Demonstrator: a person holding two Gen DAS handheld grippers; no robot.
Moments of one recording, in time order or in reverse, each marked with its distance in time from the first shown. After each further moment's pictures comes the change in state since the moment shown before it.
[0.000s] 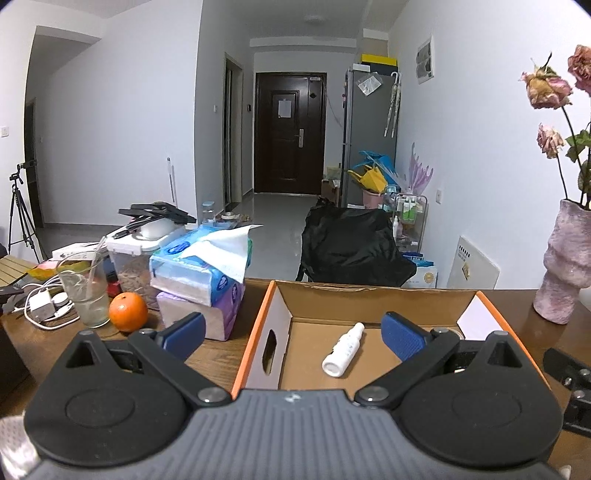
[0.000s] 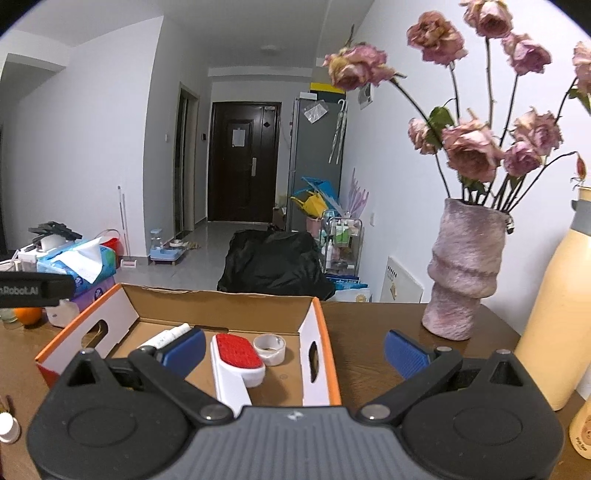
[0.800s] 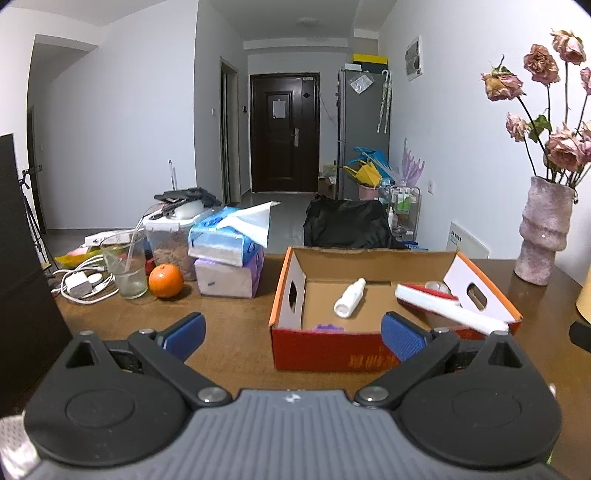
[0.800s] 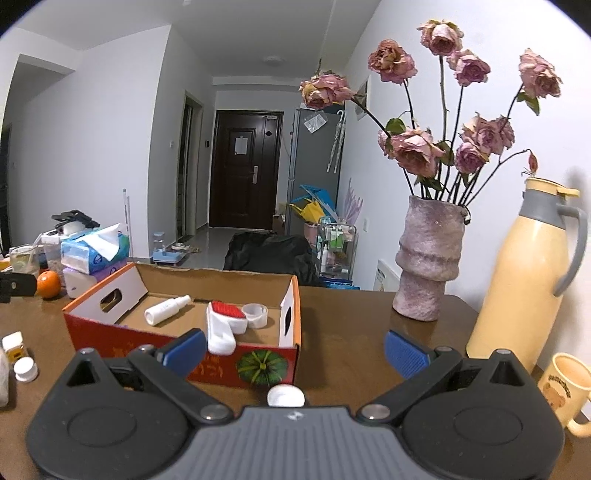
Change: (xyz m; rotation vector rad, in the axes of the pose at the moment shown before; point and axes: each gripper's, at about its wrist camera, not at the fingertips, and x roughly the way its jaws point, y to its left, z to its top) left arm -0.094 0.029 -0.049 0.044 0.008 -0.010; right arm -0.091 -0.033 -0.049 -0.020 -0.029 0.001
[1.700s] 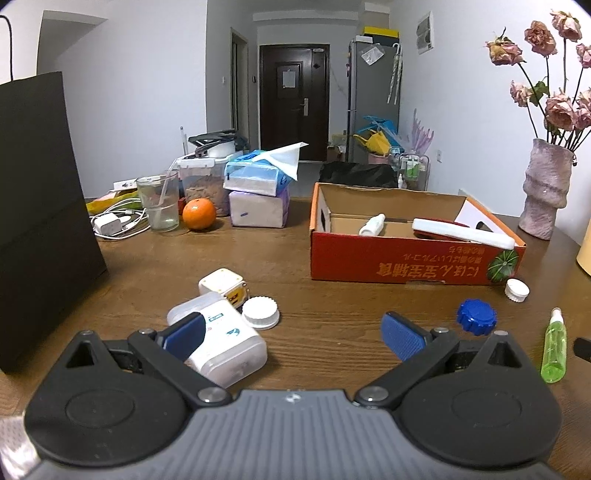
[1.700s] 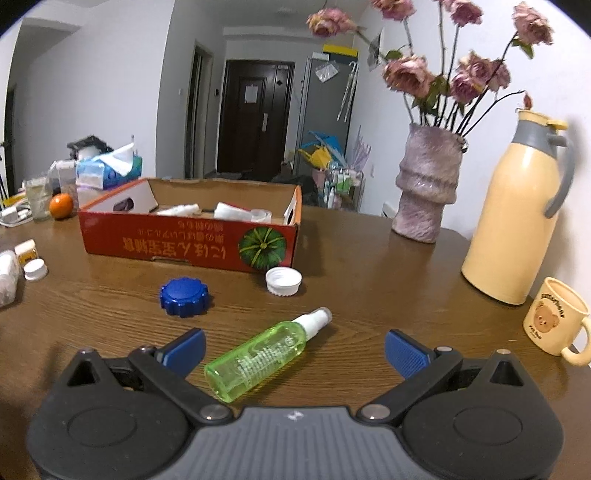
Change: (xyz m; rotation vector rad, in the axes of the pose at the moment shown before) left arm -0.042 0.040 -0.068 -0.019 0.099 0.023; right arm -0.023 -0.005 -0.076 -0.037 0.187 0.020
